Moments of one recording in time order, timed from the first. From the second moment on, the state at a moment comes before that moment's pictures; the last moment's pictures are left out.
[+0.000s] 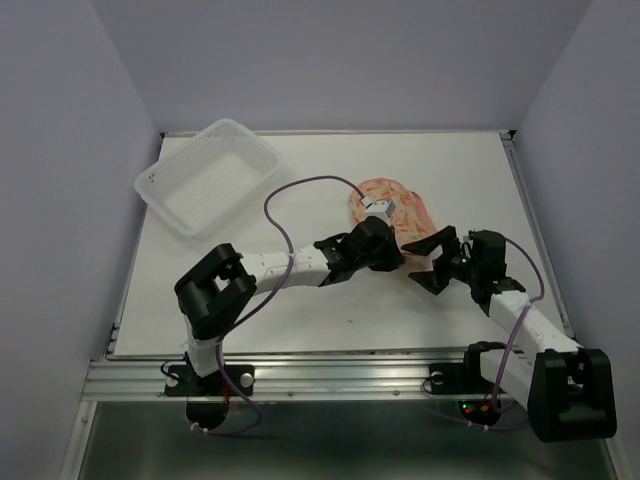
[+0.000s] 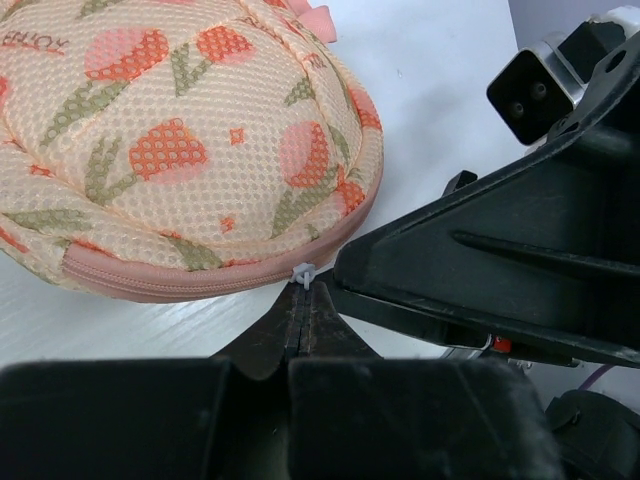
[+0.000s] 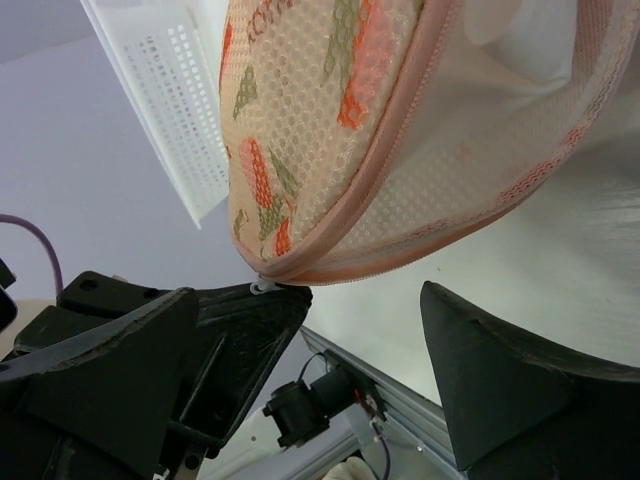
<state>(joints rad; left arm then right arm) -1.04 1.82 1.19 0.09 -0.07 -0.83 0.04 1.01 0.38 0.02 -0.62 1.24</state>
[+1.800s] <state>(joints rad) -0.81 1.18 0.54 0.03 -0.16 -0.78 0.03 1.17 0.59 -0.35 -0.60 0.61</state>
